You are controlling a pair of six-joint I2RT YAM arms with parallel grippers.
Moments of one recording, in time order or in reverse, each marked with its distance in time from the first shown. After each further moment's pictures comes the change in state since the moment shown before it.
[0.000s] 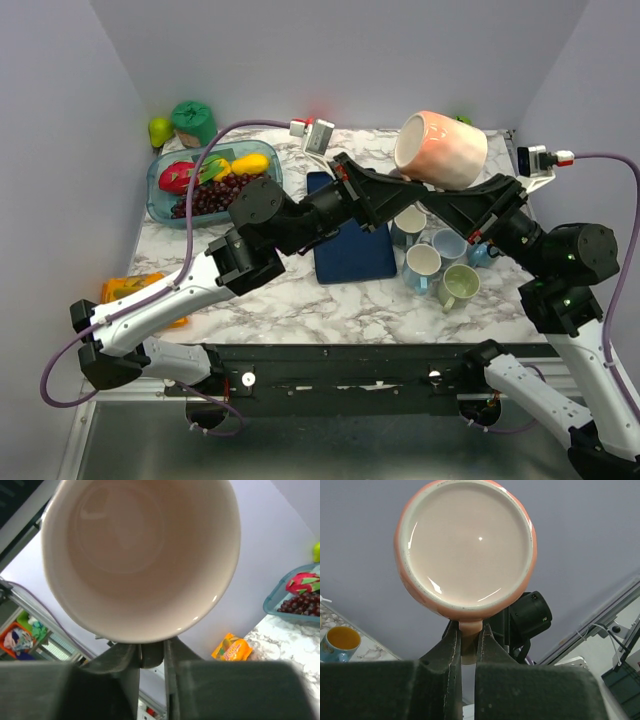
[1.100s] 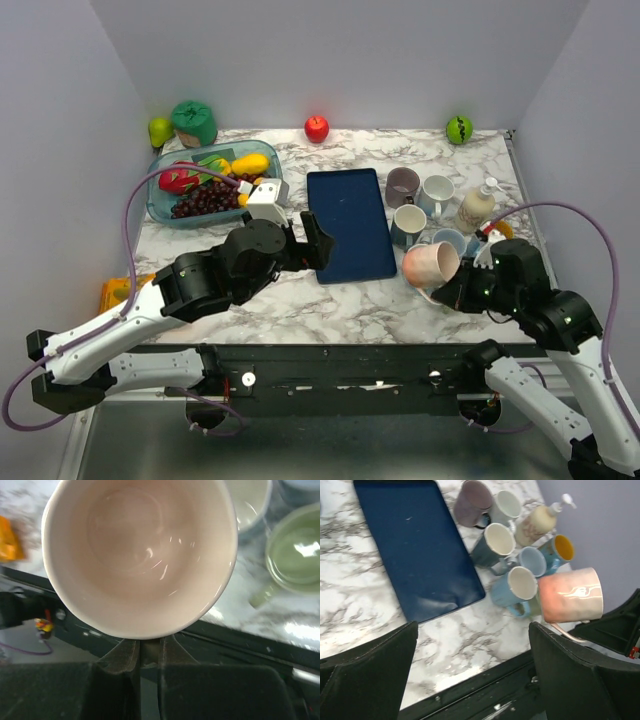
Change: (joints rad) left arm -0.009 -0.291 -0.229 -0.818 -0.544 0.048; right arm 0.000 -0.124 -0.070 -1.200 0.341 -0.547
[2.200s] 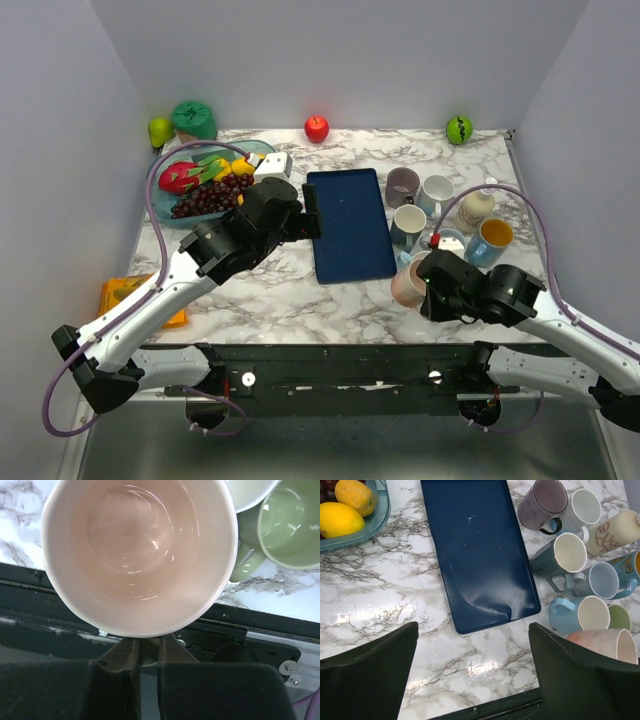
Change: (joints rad) left arm 0.279 0.186 0.089 -0.102 0.089 0.106; right arm 0.517 0.282 -0.025 -0.154 0.447 0.222
